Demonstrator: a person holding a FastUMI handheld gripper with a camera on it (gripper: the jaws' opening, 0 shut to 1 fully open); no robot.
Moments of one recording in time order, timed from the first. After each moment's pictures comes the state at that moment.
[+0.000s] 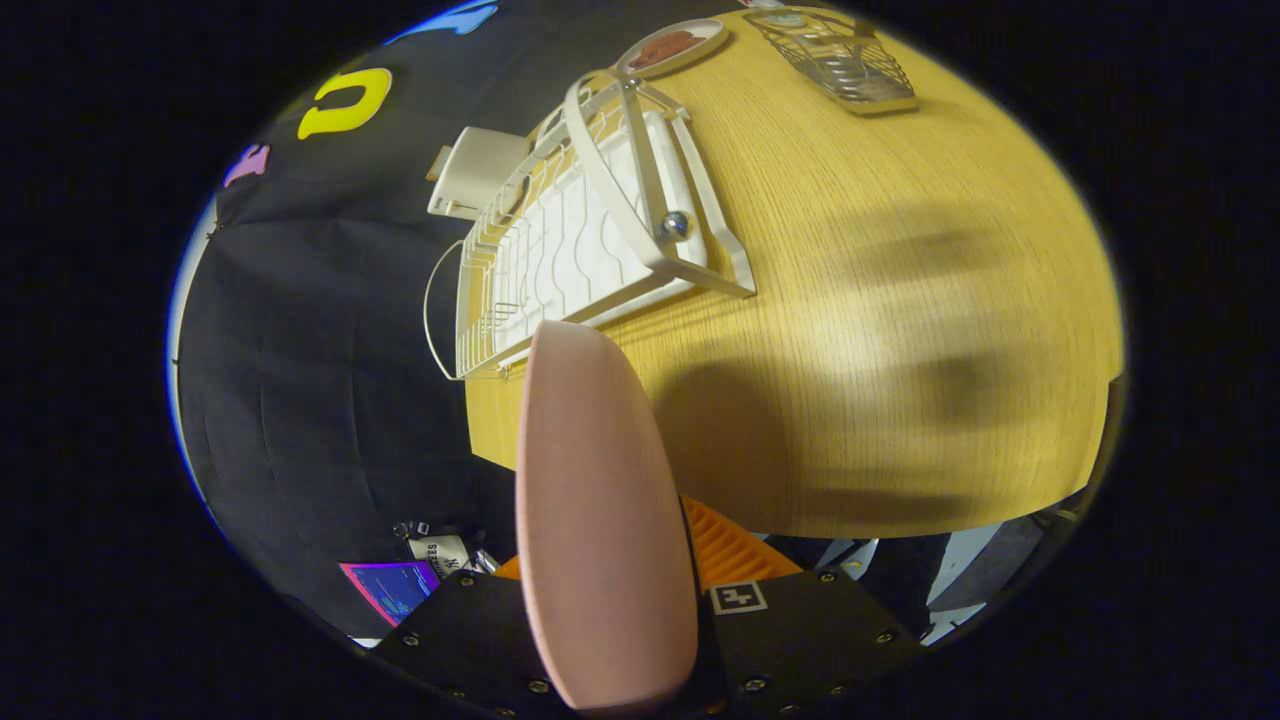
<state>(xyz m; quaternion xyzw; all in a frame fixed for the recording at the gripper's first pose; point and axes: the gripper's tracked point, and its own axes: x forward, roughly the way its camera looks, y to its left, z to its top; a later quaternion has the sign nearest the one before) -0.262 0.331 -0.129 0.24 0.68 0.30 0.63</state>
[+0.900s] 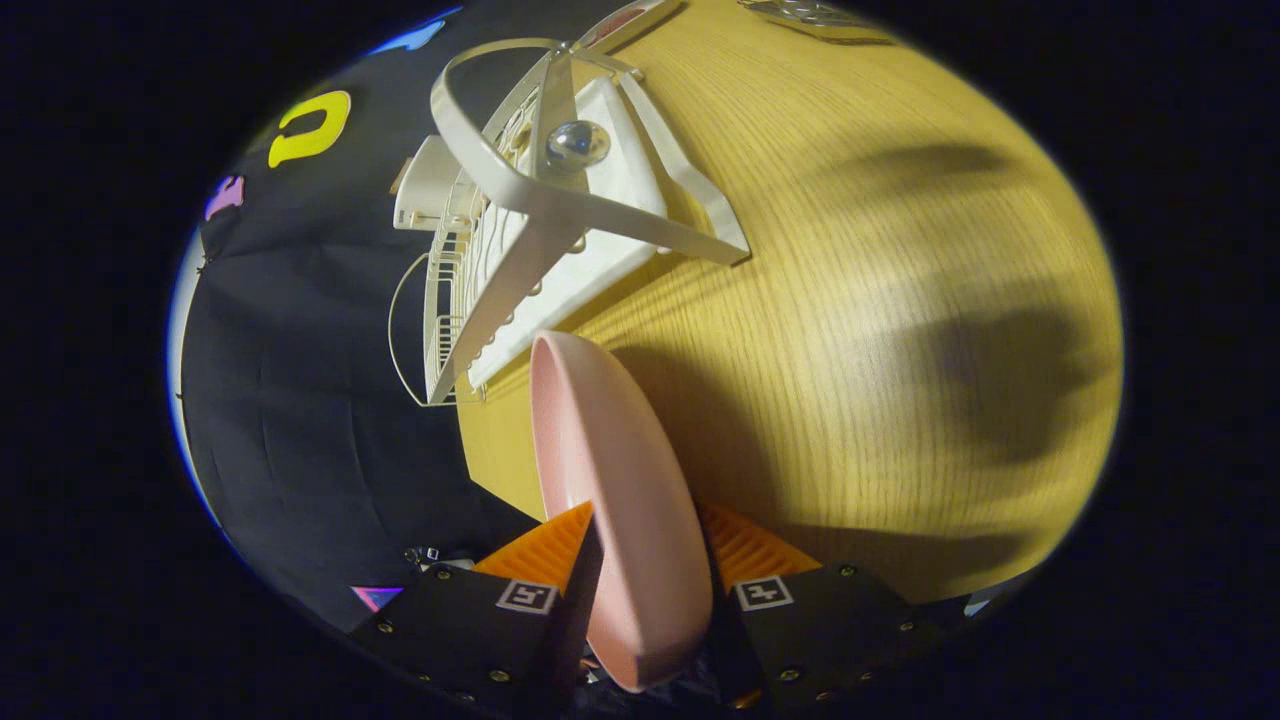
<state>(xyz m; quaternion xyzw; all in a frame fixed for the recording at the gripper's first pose) -0.253 0.365 -0.184 0.28 0.67 0.29 0.62</state>
